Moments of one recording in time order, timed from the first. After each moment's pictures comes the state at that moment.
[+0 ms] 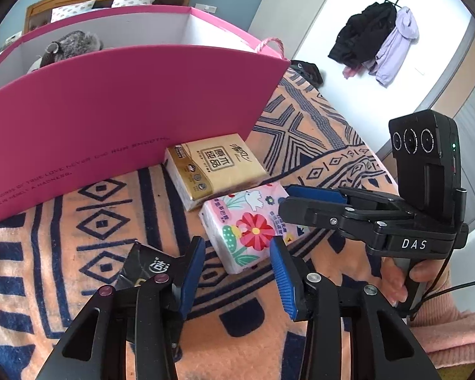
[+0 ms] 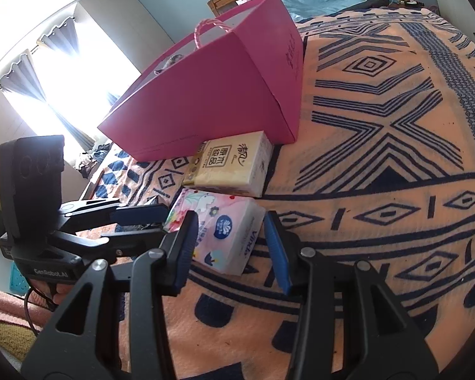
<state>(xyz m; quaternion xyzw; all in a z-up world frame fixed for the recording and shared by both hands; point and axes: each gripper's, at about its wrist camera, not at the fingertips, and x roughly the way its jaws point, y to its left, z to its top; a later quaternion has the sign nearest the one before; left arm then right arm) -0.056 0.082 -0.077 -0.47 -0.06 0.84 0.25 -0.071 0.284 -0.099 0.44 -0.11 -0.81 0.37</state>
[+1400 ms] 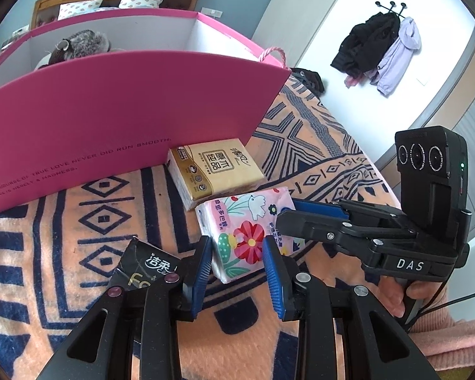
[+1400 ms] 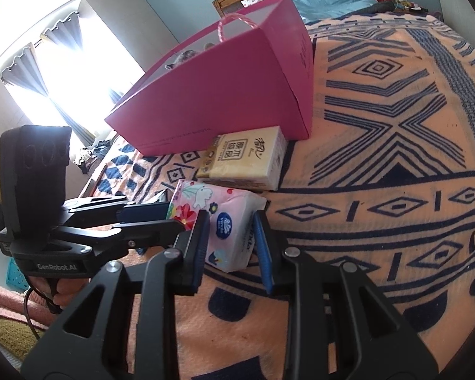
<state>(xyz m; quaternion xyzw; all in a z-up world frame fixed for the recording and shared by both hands) -0.054 0.078 -0.073 -0.46 -0.09 0.85 0.24 -0.058 0.274 -0.093 0.43 -0.10 -0.82 0.37</state>
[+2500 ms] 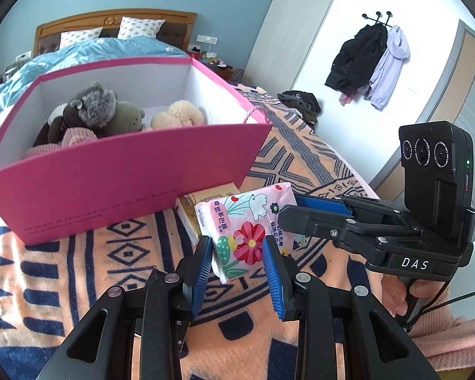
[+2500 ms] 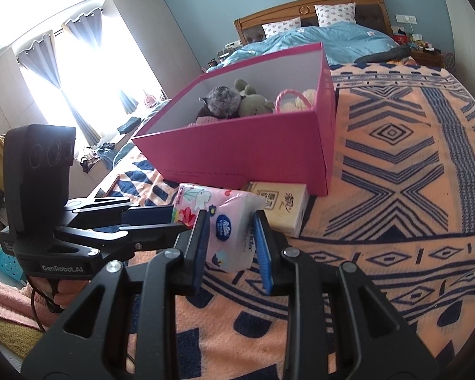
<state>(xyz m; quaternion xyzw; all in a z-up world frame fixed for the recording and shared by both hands) -0.043 0.071 -0.028 -0.41 -0.07 0.88 0.23 -0.052 0.260 -0.044 0.36 -0.06 -0.84 0.39</state>
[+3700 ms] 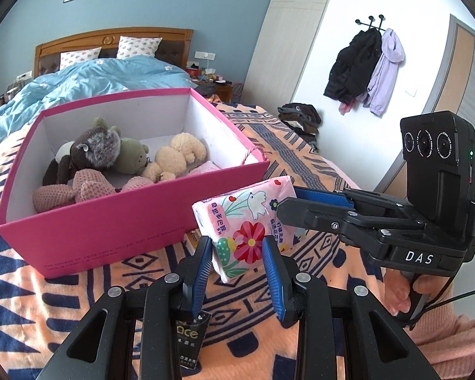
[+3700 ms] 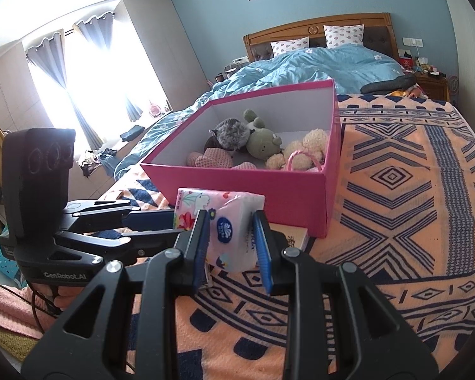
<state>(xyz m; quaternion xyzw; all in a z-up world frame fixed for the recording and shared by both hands) -0.048 0.070 0.000 -0.37 -0.05 0.90 0.23 -0.065 0.257 -0.011 0.32 -0.05 -0.86 0.40</state>
